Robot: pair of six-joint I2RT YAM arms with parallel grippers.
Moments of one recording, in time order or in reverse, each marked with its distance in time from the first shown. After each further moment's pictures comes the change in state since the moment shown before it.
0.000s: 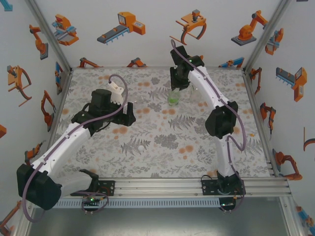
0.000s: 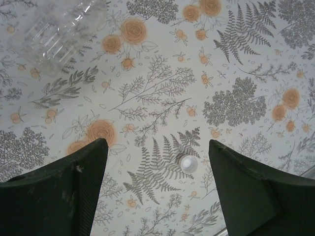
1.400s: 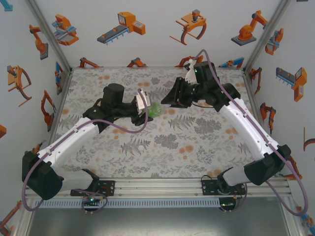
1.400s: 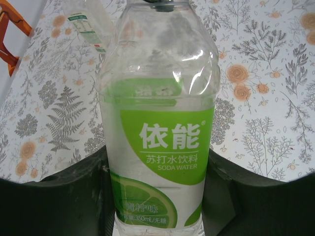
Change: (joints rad) left arm -0.164 0.105 0.097 0.198 0.447 0.698; right arm 0.074 -0.824 -0.813 0.400 -0.597 0.455
